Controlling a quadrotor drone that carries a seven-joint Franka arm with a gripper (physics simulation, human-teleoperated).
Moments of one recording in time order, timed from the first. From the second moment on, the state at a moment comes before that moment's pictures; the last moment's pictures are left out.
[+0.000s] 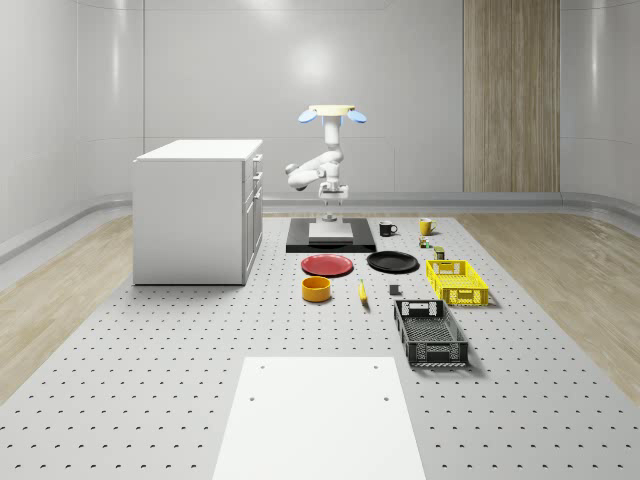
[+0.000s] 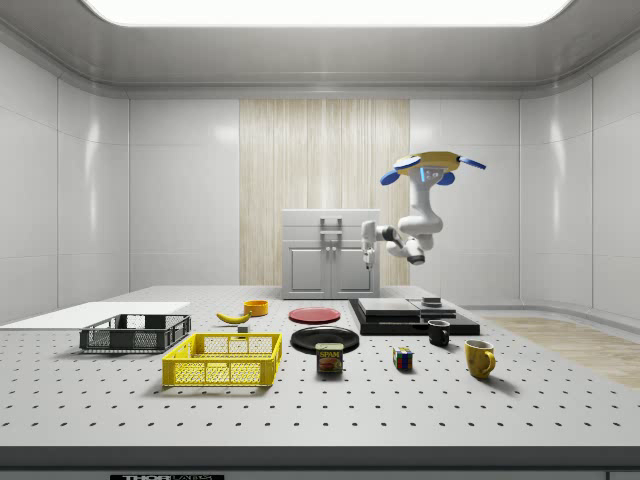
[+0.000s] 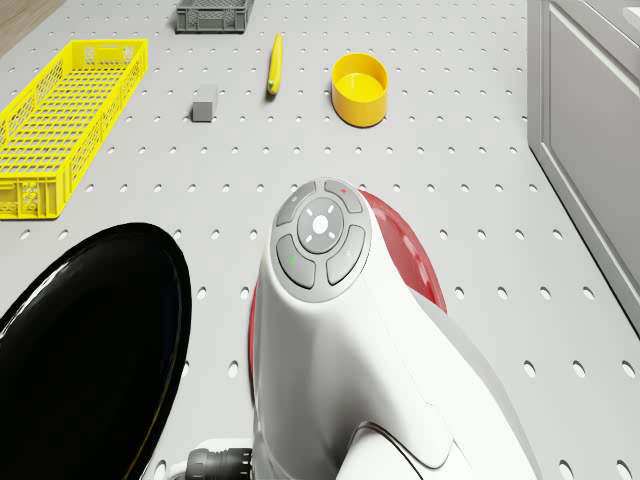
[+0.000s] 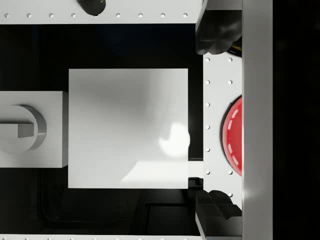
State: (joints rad) arm -1.06 -1.12 1.28 -2.89 -1.96 1.20 1.59
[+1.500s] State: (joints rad) arm -1.11 -1.26 1.32 -2.88 -1.89 1.33 1.63
